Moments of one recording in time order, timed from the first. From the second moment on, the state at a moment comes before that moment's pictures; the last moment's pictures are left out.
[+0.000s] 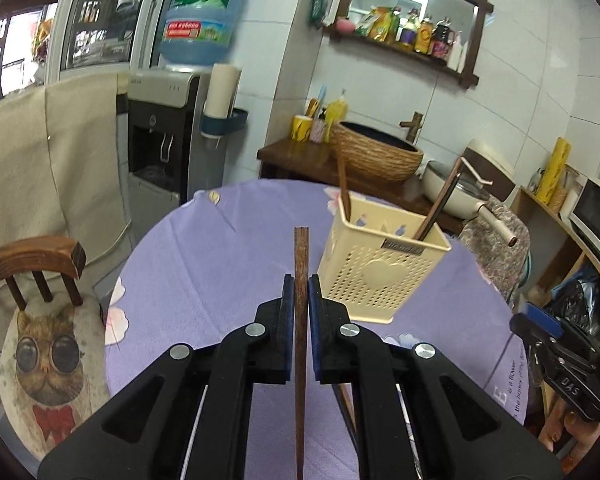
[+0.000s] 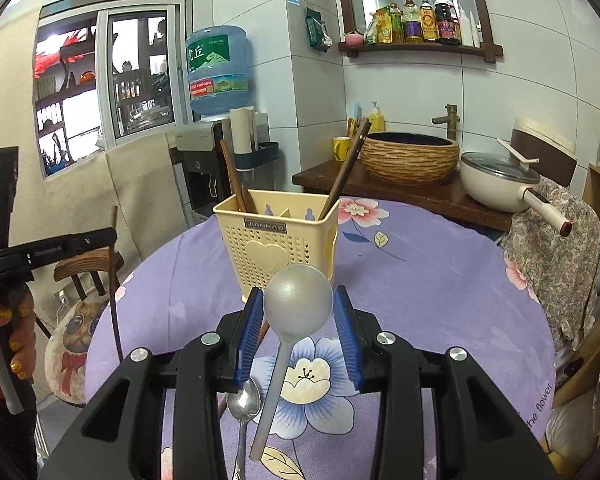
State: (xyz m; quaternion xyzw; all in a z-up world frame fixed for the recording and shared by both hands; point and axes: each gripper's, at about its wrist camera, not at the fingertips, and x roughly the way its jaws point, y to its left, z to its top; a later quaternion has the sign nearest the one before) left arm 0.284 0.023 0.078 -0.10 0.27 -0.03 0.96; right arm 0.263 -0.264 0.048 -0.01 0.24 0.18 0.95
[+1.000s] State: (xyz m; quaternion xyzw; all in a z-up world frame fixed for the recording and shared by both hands) left arm 0.285 0.007 0.123 -0.10 0.25 -0.08 0.96; right arm 0.270 -0.254 0.059 -0.01 0.23 0.19 0.95
